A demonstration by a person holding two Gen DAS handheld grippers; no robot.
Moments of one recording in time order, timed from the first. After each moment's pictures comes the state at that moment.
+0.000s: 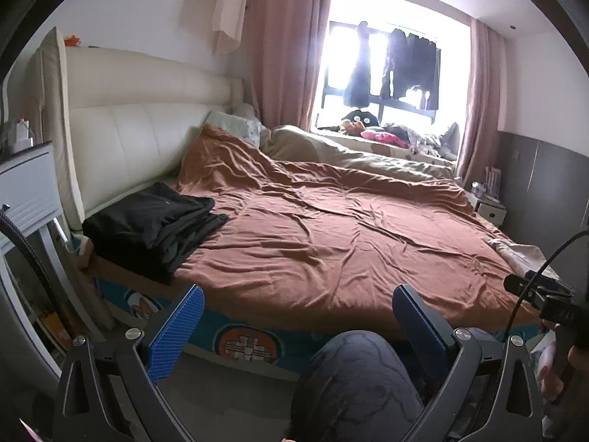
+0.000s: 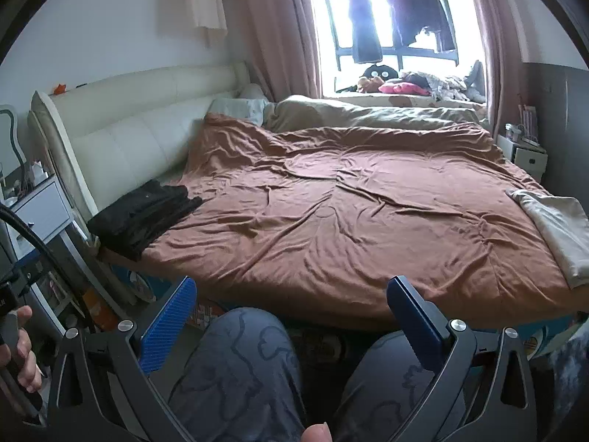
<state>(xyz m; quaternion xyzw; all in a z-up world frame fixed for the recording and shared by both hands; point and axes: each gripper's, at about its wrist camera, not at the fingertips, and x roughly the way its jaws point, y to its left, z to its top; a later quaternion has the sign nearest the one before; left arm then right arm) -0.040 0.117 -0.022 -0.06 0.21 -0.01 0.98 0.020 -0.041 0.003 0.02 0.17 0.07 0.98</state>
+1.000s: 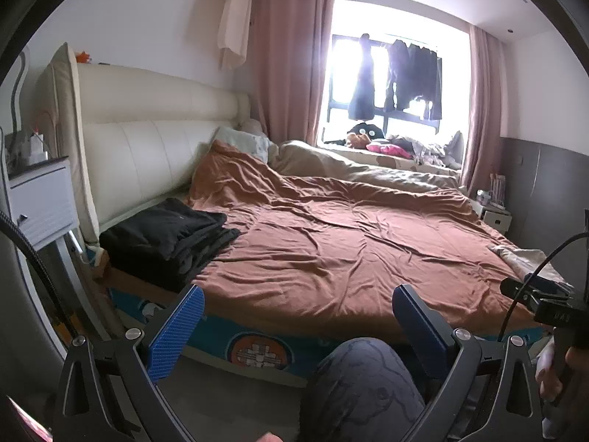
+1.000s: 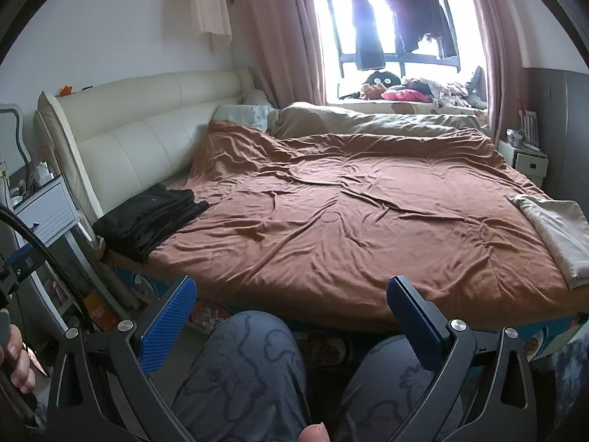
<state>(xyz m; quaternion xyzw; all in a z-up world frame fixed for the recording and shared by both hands) -0.071 0.113 -0.008 -0.05 0.18 0.01 0.98 0.005 -0.029 -0.009 0.01 0.16 0.08 0.98</state>
